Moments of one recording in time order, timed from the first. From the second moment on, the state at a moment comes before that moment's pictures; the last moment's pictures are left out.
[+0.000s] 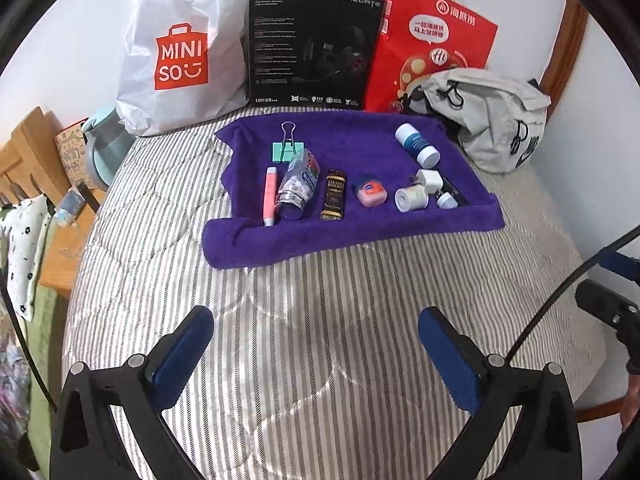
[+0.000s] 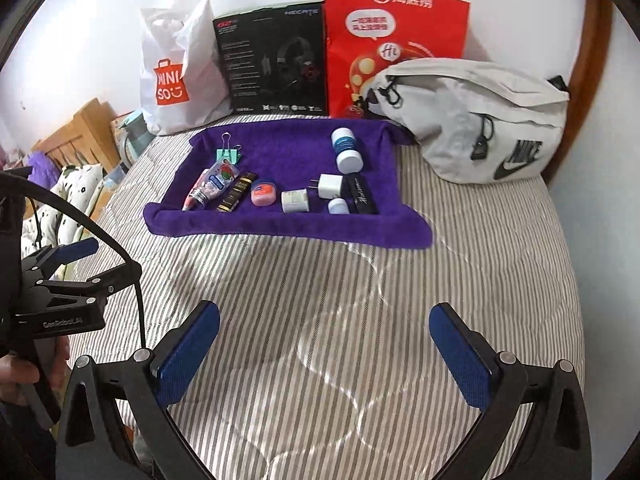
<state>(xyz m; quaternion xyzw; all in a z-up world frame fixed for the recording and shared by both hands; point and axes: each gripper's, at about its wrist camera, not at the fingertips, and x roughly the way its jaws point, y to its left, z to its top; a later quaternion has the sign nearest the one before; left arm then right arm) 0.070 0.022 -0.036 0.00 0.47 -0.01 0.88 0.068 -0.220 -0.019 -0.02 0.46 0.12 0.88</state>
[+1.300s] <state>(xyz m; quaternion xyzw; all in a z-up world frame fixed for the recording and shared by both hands) 0.049 0.008 0.011 0.01 0.44 0.00 0.90 0.053 -0.240 -0.012 0.01 0.46 0.08 0.89</state>
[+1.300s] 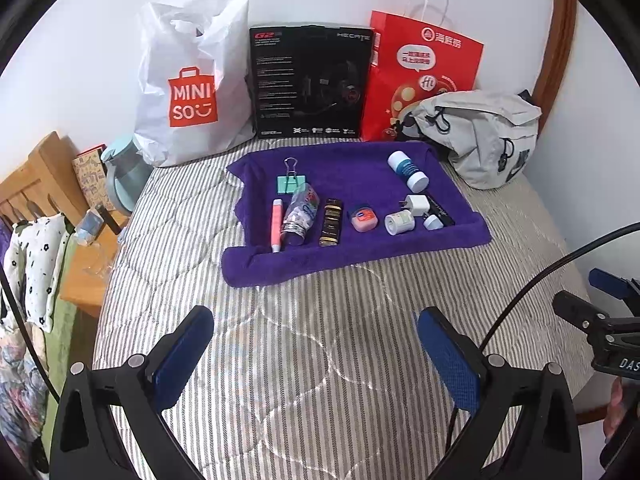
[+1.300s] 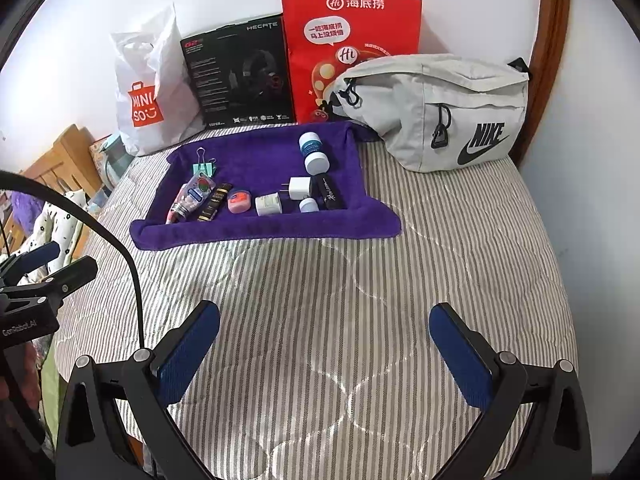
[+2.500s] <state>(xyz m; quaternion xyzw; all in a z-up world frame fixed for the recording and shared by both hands) 0.045 -0.002 0.005 0.03 0.45 0.00 0.89 0.048 -0.237 -0.019 0.00 0.46 0.07 0.88</state>
